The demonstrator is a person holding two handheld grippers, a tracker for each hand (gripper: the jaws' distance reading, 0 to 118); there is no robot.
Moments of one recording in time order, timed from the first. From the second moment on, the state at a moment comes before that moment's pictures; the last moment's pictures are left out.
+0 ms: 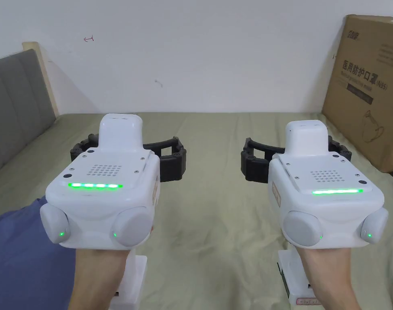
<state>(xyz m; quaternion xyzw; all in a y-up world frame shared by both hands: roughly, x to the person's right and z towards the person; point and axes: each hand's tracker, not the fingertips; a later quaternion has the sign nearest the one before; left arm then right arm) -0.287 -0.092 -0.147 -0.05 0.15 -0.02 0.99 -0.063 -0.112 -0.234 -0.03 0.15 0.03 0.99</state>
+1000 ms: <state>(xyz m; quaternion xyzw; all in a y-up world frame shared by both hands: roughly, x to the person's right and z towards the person) -0.286 -0.093 -0.144 -0.05 0.15 -0.02 0.99 -0.062 -0.115 -0.232 -0.03 0.15 0.04 0.99</state>
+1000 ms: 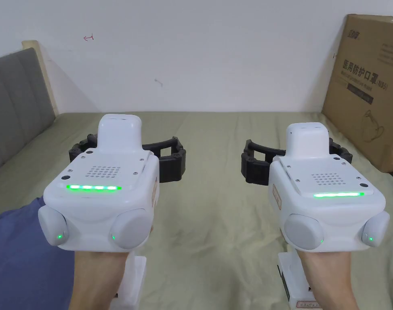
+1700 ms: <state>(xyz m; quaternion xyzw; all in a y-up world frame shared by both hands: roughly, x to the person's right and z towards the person) -0.284 -0.093 -0.144 -0.04 0.16 -0.04 0.99 -0.062 -0.114 -0.233 -0.03 0.14 0.04 0.99</state>
